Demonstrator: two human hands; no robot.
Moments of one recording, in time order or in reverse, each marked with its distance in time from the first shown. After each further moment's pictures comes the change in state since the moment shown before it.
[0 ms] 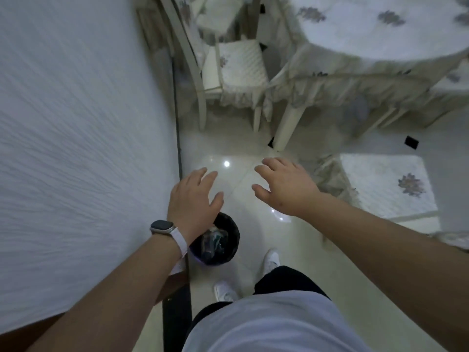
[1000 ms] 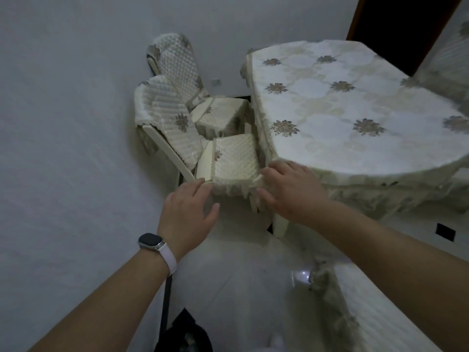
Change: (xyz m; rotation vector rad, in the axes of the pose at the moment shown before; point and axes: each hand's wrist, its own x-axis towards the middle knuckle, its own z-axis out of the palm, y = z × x) left_hand 0.304 0.192 -0.065 0.177 0.280 0.098; right_hand 0.169 0.282 -0.198 0.019 0.293 -0.066
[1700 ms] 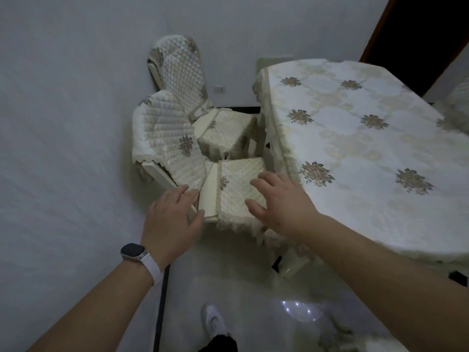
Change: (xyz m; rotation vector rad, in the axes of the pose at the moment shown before) left_hand 0.194 -0.177 0.041 -0.055 -0.020 -0.109; right_hand 0.260 -0.028 0.025 0.024 -0.061 -0.004
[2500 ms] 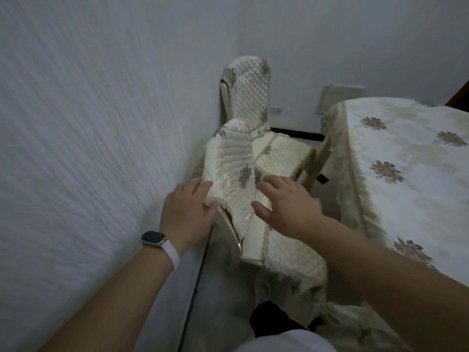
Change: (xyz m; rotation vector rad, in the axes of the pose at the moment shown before) left_hand 0.139 -0.182 -0.028 0.015 0.102 -0.202; right_hand 0.249 -0.108 0.020 -0.042 -0.014 -0.247
